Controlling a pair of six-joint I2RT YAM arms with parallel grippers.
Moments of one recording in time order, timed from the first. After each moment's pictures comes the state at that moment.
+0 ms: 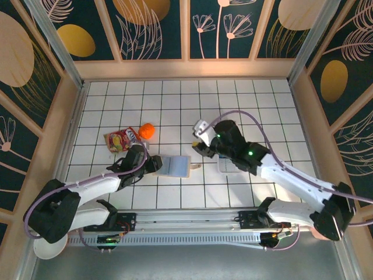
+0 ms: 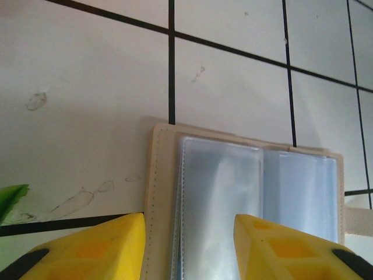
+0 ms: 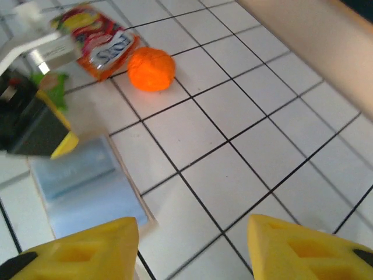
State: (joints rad) left arm -0.58 1.22 0.35 0.07 0.05 -0.76; right arm 0.84 1.09 0.87 -0.33 0.00 -0.38
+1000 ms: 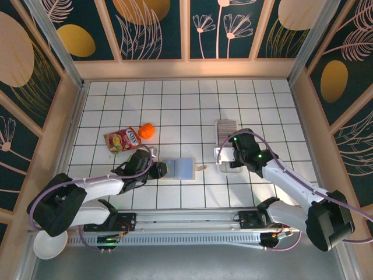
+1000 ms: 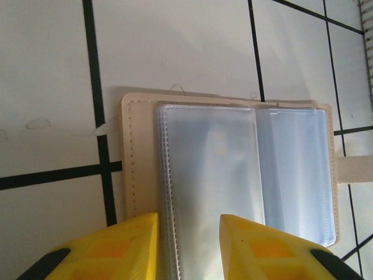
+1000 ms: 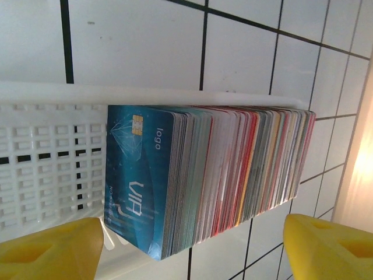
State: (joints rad) left arm -0.66 1.28 0.29 0.20 0.17 -0.77; right arm 0.52 1.09 0.61 -0.39 0.11 -1.28
